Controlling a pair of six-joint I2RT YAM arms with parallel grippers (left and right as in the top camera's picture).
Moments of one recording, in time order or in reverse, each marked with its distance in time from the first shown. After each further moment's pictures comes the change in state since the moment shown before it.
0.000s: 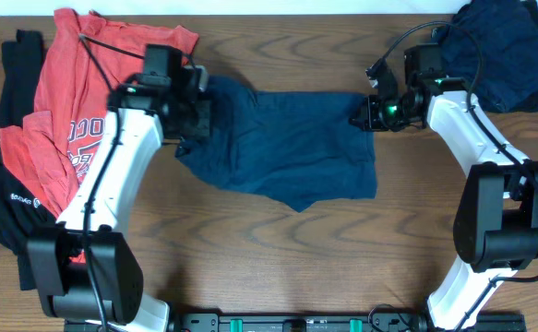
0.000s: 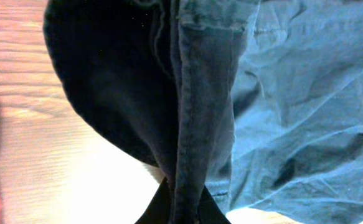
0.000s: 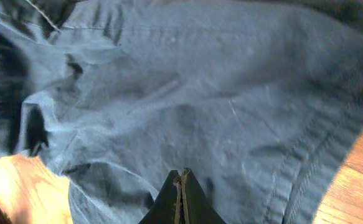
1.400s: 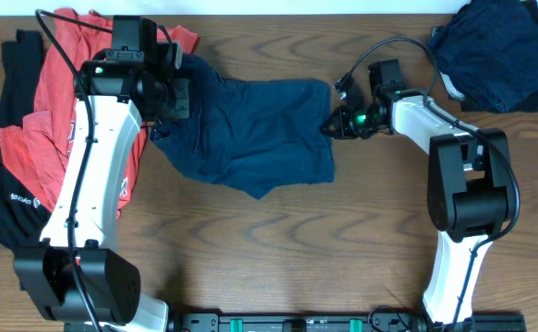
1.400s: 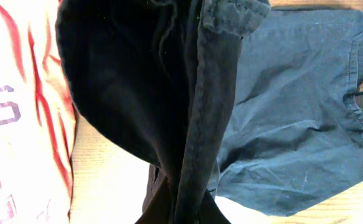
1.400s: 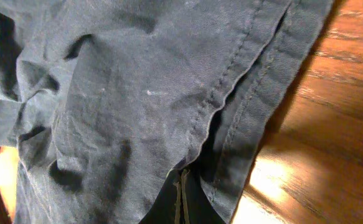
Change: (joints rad) left arm 0.037 -0.007 0.204 -0.171 -0.094 0.023; right arm 0.075 0.216 0.000 0.212 -0.109 0.044
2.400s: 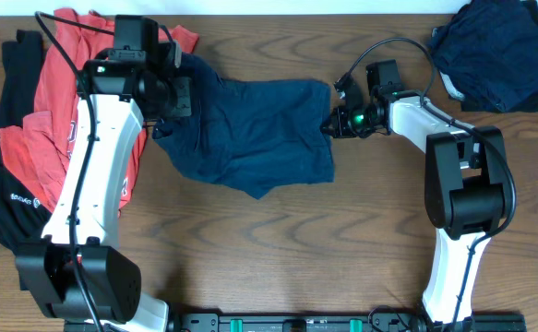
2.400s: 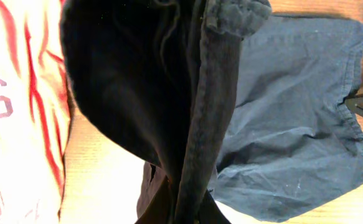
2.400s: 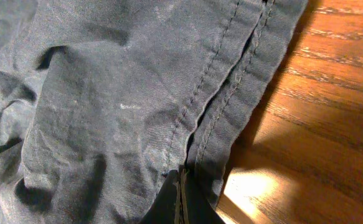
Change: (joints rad) left arm -0.013 0.008 0.000 0.010 0.000 -0.053; right arm 0.013 0.027 0.003 0.043 0.056 0.008
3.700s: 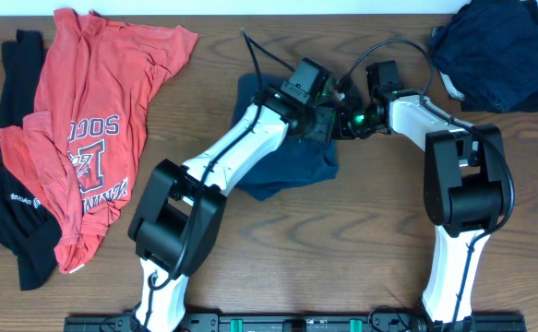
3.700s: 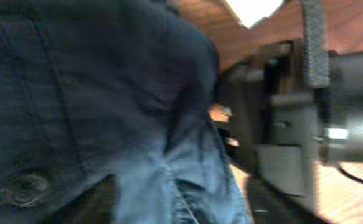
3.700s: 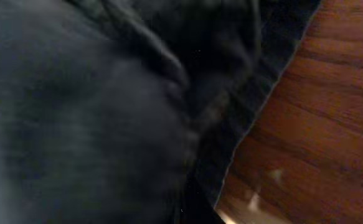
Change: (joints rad) left arm -0.518 0.368 -0.002 0.456 0.041 -0.280; right arm -0.008 0.019 0.019 -0.037 -0.051 0.011
